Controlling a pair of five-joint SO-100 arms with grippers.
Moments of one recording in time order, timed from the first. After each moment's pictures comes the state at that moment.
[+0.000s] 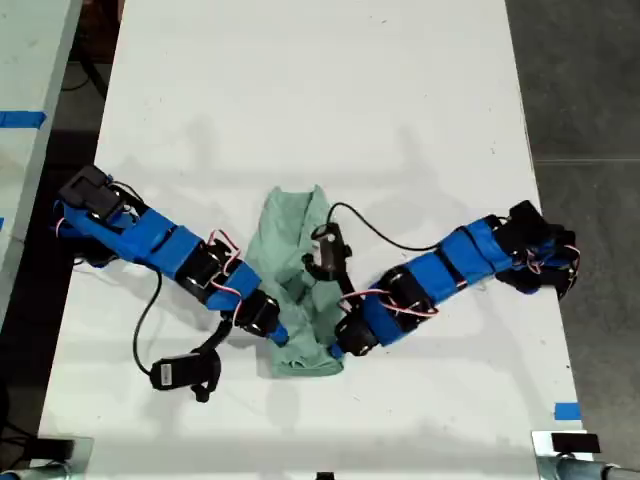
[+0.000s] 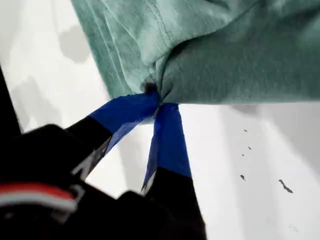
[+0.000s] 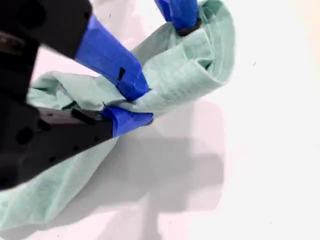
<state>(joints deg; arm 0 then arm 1) 21.1 75.6 67.0 59.2 -4.8 -25.3 66.9 43.2 77.5 -13.9</state>
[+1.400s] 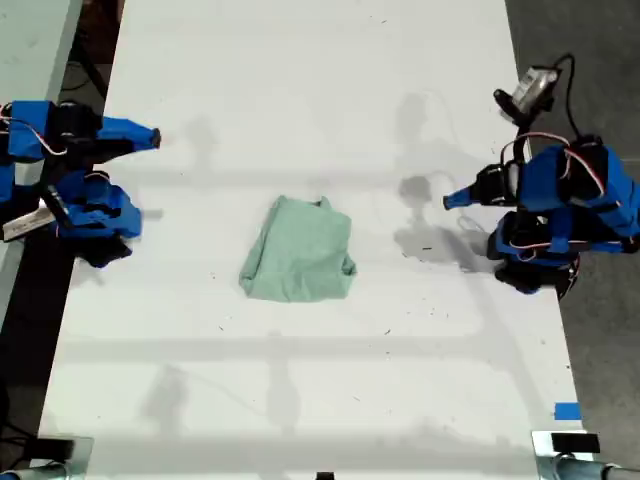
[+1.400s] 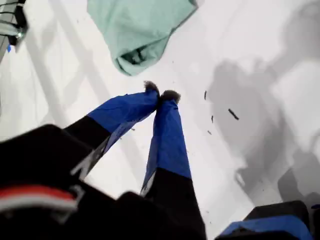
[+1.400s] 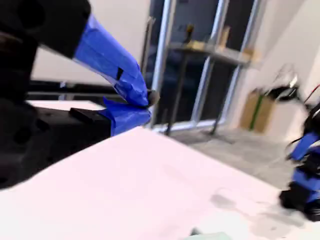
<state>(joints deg) -17.1 184.7 132.5 69.2 6.0 14.2 173.4 121.8 97.6 -22.1</state>
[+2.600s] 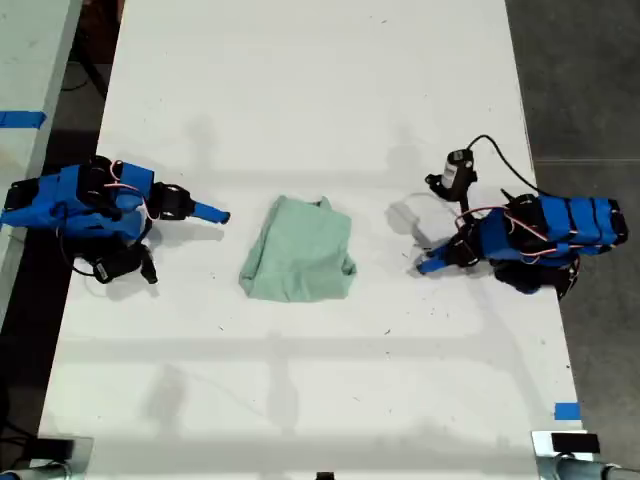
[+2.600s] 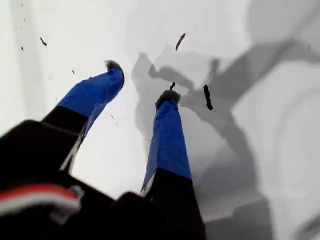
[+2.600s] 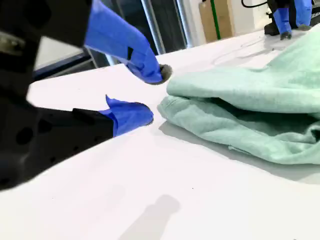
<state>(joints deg) -12.0 205.3 186.2 57.7 21.4 -0.2 200.1 174.1 81.1 -44.6</state>
